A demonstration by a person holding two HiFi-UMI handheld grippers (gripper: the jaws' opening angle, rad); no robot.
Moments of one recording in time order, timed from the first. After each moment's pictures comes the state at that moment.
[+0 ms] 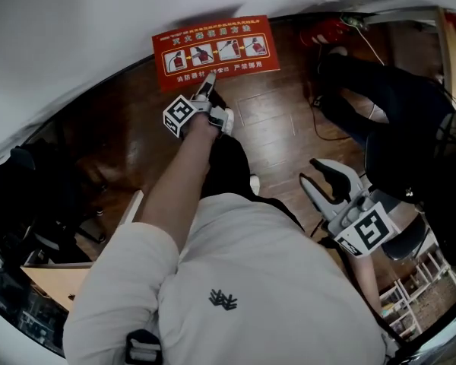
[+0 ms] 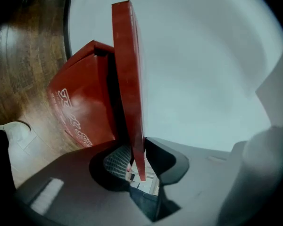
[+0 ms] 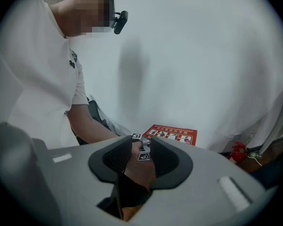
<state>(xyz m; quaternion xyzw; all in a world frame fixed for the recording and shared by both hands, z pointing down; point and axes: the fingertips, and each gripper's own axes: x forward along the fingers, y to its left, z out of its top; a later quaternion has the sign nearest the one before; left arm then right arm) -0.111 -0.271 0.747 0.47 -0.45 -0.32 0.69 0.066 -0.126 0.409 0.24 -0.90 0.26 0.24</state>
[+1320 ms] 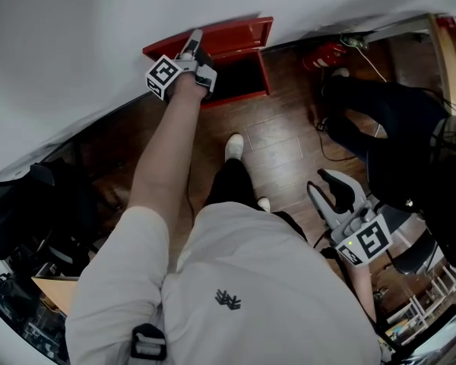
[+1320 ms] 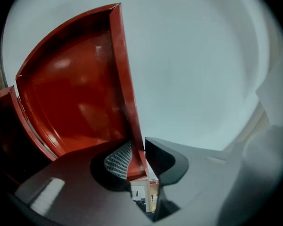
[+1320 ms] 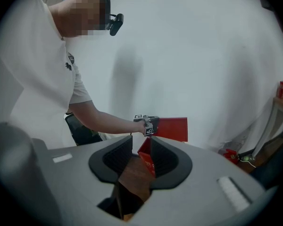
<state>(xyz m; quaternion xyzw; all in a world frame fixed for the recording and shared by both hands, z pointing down) -0.181 -0.476 0.619 0.61 -0.43 -0.35 0.57 0.072 -0.150 0.390 0.30 -0.90 0.24 0.20</state>
